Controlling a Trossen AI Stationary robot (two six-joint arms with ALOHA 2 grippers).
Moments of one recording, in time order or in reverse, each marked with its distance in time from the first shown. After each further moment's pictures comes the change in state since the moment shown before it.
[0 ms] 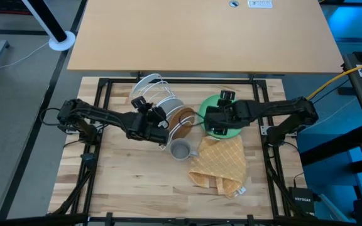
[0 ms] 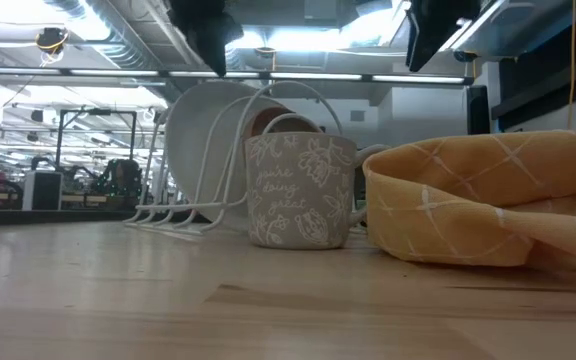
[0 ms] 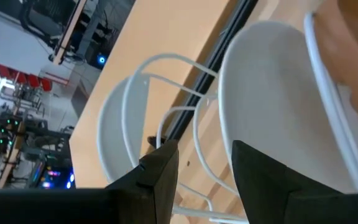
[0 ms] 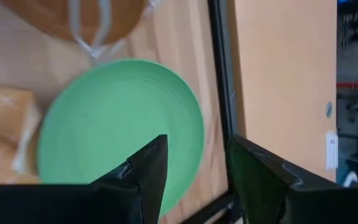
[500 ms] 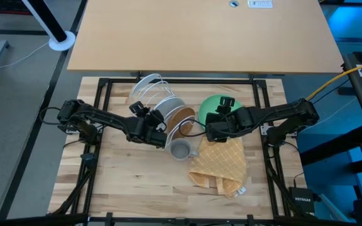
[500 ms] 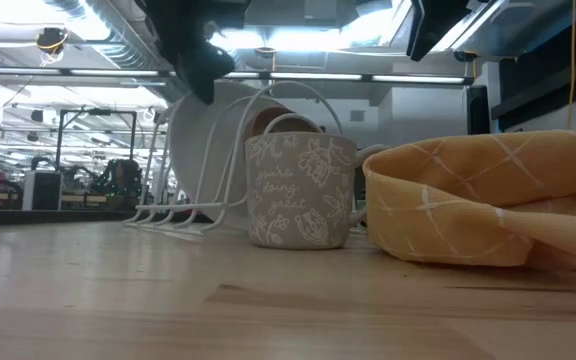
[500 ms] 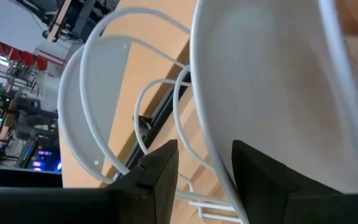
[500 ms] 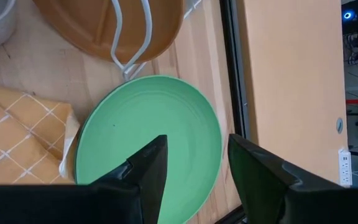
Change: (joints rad) left arm 0.000 0.000 -0.153 0.048 0.029 -0.149; right arm 0.108 0.000 0.000 0.016 0.000 0.076
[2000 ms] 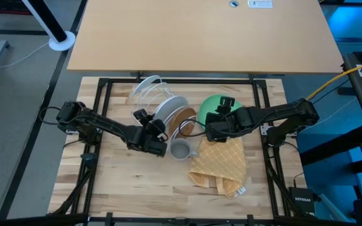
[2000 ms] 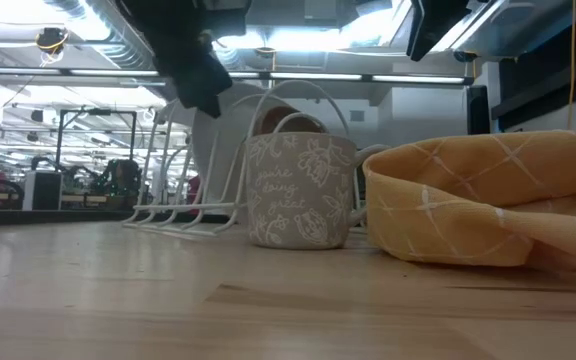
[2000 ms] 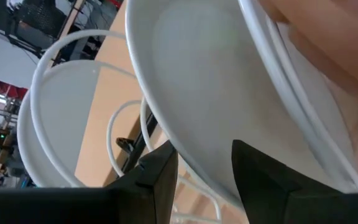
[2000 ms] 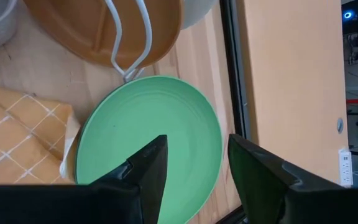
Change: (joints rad) left arm -0.081 0.002 -0.129 0.236 -0.044 0.113; right arm 0.000 0.000 0.000 0.001 0.000 0.002
